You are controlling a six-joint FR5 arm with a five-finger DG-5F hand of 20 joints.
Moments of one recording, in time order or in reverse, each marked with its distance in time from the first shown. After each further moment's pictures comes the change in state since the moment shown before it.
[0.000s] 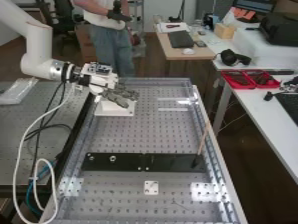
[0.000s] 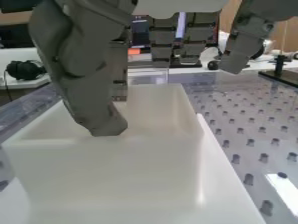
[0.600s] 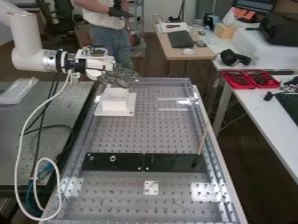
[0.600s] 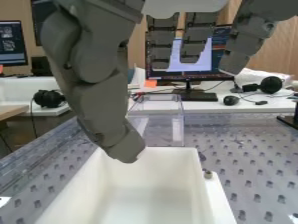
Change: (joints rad) arm -0.016 0.110 -0.025 0.072 -0.072 -0.112
